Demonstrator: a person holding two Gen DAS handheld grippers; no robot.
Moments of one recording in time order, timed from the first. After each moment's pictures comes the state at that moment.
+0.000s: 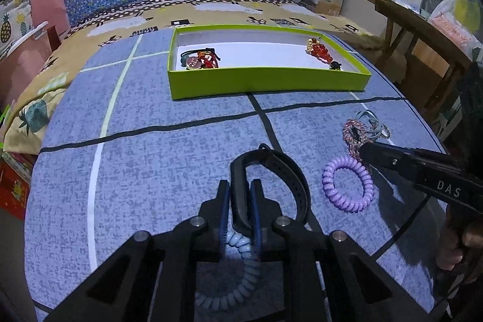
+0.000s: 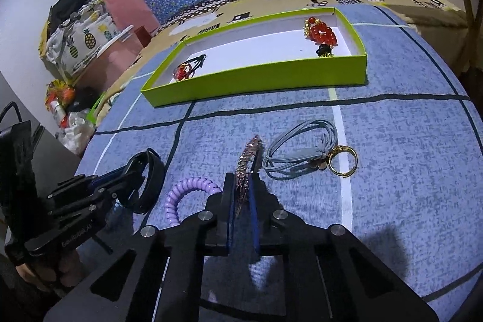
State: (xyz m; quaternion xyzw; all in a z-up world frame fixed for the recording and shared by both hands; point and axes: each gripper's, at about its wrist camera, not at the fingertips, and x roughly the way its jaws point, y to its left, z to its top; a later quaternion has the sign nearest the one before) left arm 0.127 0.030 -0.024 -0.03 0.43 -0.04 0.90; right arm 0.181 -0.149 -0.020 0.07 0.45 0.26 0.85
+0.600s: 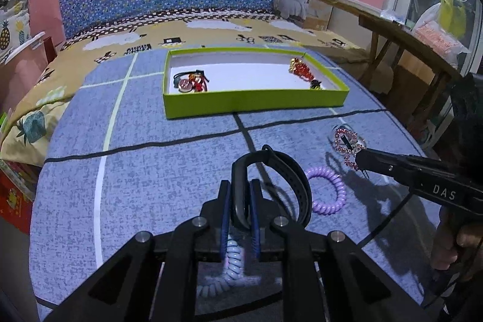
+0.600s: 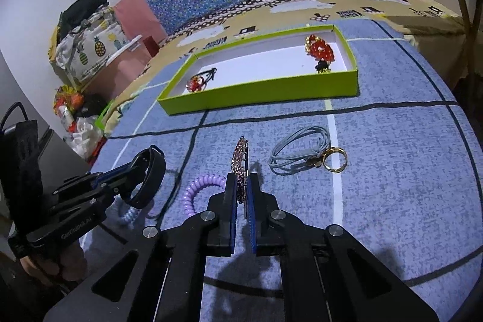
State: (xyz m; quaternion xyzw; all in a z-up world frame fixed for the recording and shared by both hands) left arm 0.110 0.028 -0.001 -0.04 0.39 -0.06 0.92; right arm 0.160 -0.161 0.000 0.08 0.42 0.27 0.86
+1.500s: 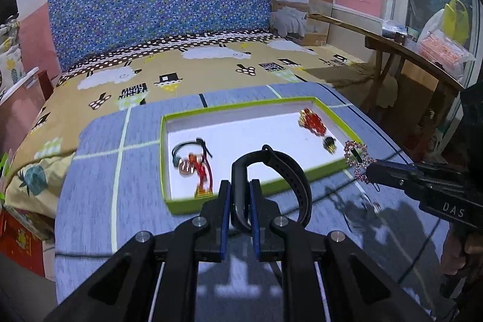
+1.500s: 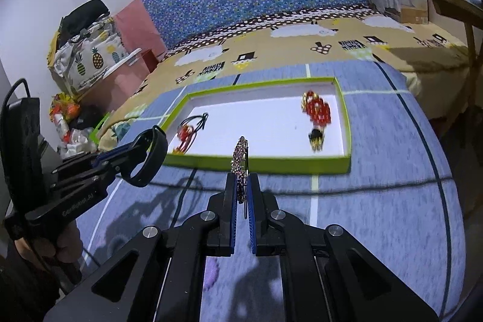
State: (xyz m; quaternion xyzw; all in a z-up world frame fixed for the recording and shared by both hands) left arm 0.193 0.027 0.039 0.00 0.35 -0.06 0.93; right arm 0.223 -0.157 0.036 0.06 0.39 0.26 0.88
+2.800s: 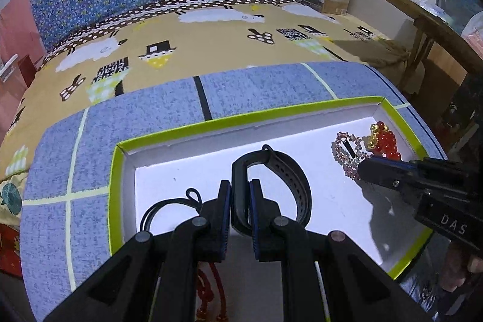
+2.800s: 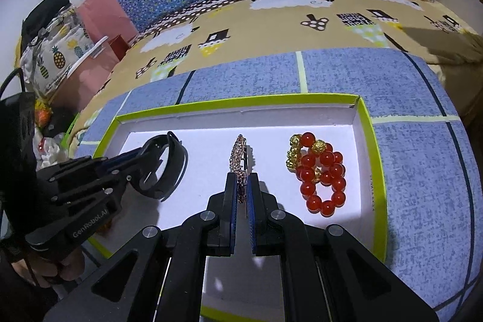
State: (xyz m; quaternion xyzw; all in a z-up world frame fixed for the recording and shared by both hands) left arm 0.336 0.024 -0.016 0.00 0.44 -0.05 0.90; right arm 0.365 -0.127 -0.015 0.06 0.46 0.23 0.85
